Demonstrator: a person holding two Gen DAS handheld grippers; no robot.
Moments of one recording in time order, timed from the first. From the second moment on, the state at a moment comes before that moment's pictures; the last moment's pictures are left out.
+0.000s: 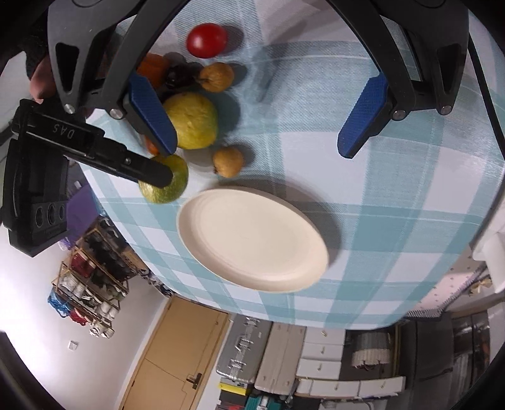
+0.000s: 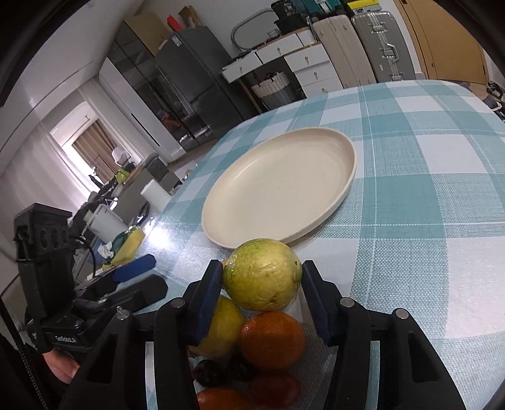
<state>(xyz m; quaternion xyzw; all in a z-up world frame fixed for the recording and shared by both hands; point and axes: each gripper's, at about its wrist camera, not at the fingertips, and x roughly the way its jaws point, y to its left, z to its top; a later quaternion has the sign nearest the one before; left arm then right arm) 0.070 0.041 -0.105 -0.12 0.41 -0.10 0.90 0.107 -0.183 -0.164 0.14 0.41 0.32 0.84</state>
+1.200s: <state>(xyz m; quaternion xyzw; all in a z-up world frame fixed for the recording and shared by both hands) 0.093 0.001 -0.135 -0.19 0.49 -0.23 0.82 0.089 -0.228 -0.151 0.17 0.35 0.32 0.86</state>
